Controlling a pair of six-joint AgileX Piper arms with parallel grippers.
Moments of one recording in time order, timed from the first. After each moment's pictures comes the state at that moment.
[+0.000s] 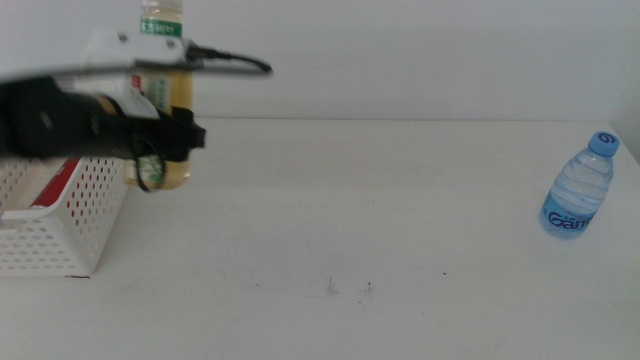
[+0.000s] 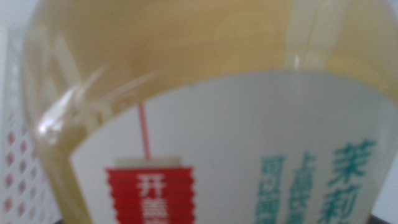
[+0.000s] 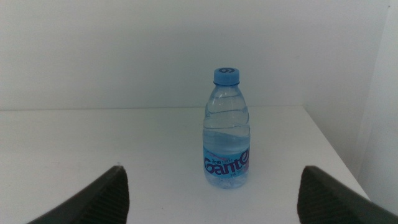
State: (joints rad) left arm -0.20 1.49 -1.00 -0.16 0.28 0.14; right arm 0.00 0.00 0.00 0.03 0.17 -0.02
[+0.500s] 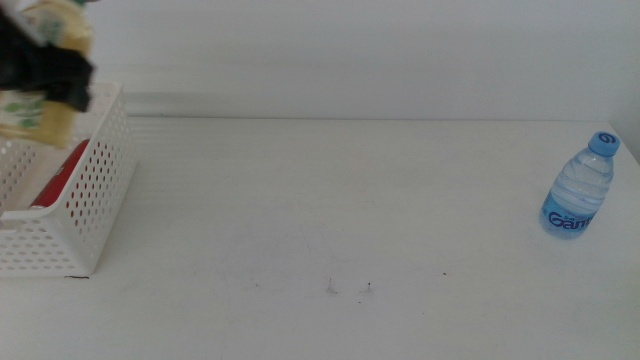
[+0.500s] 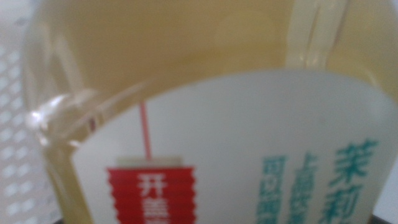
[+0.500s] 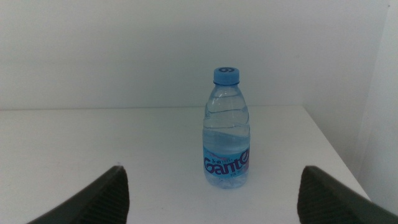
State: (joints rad) left arm 0.08 1.63 -1.54 -0.07 1.03 0.25; right arm 0.00 0.00 0.00 0.03 0.17 -0.02
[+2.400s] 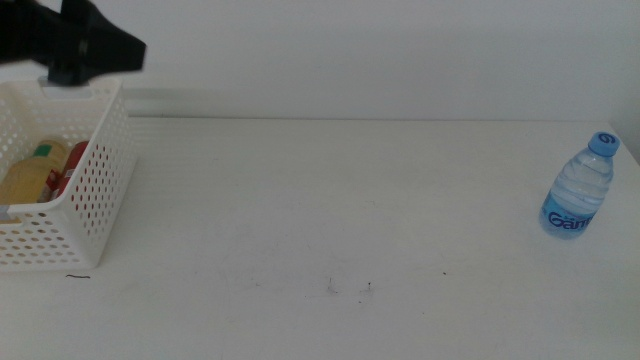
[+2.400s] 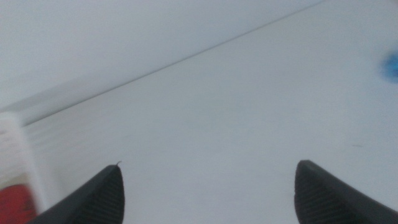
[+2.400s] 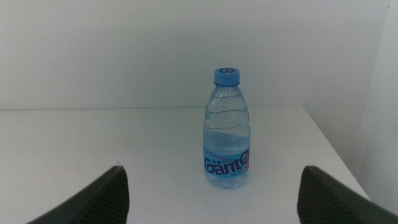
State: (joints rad) left arm 0.04 1.17 -1.29 -0.61 0.98 0.70; right arm 0.00 0.00 0.00 0.03 0.17 -0.02
